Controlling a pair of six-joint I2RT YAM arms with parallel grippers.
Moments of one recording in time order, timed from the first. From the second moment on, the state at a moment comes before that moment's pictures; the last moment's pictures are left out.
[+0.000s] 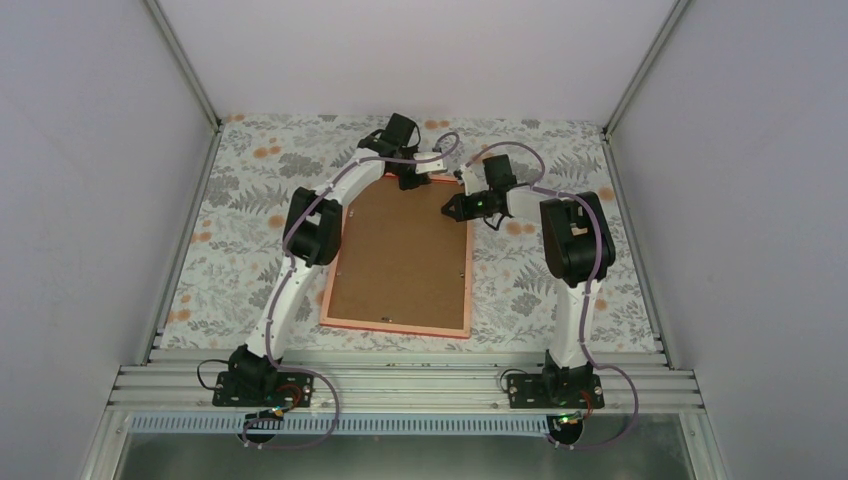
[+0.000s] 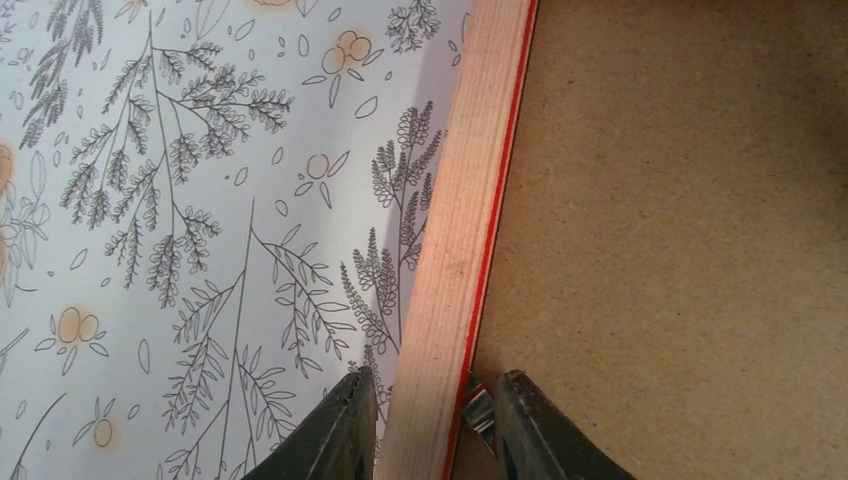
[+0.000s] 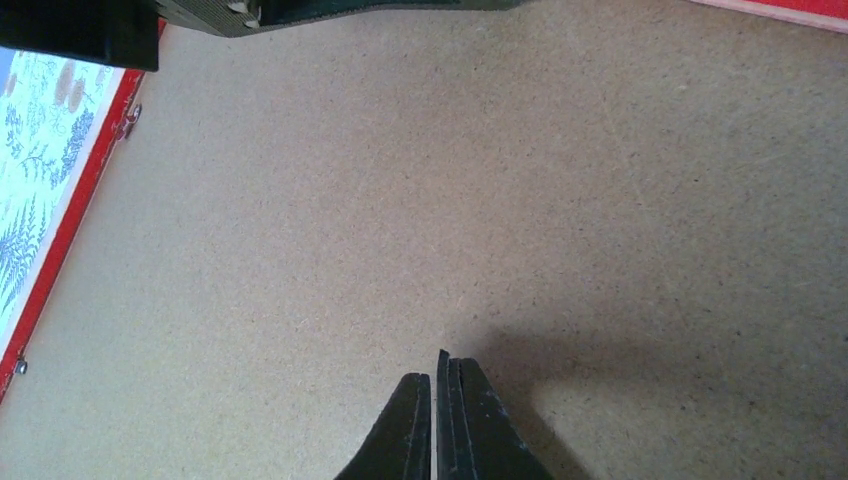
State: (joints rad) left arm -0.46 2.66 2.41 -0.69 0.36 0.93; right arm 0.27 2.10 1.30 -0.17 -0.66 0.05
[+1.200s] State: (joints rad) left arm -0.50 2.17 1.57 -0.44 0.34 0.66; right arm 0.24 1.91 1.22 -0.38 -0.30 0.03
